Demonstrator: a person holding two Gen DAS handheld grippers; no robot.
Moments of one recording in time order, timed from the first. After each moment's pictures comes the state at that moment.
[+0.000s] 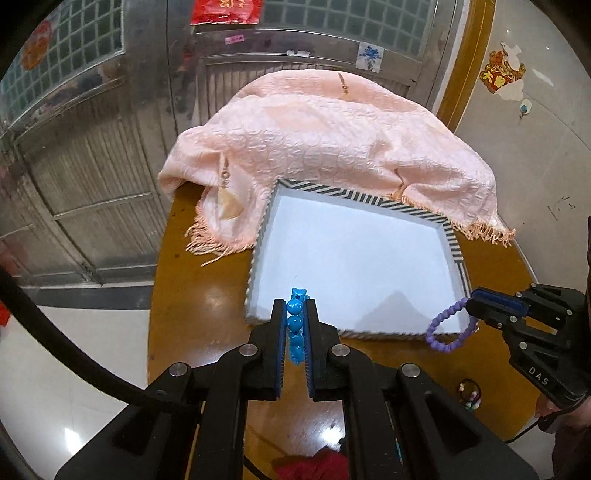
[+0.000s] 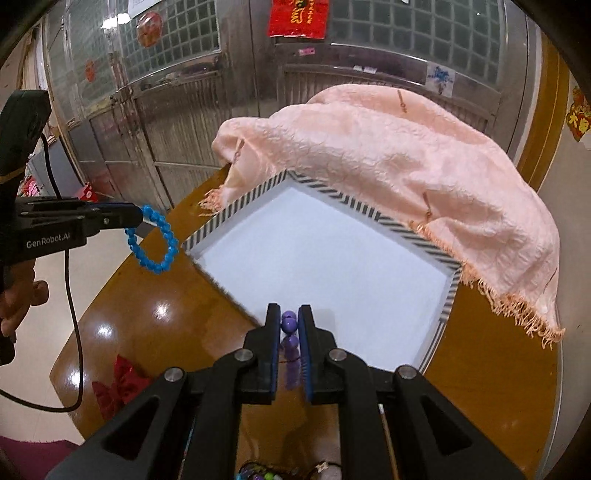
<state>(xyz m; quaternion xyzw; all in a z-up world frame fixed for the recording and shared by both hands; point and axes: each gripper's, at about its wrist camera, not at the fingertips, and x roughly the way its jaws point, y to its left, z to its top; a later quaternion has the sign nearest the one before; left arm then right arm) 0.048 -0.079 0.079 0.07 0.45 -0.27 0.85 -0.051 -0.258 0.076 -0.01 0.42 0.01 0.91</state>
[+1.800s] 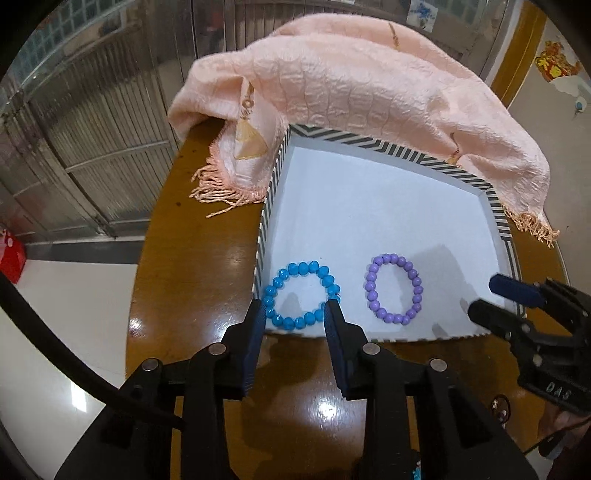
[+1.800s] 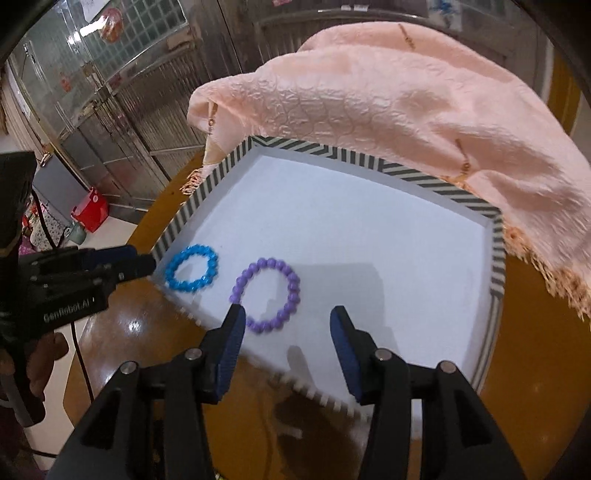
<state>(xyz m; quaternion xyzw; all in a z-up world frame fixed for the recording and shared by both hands) 0.070 -0.086 0.017 0.07 0.52 -0.19 0.83 0.008 -0.283 0.018 0.07 0.48 0.04 0.87</state>
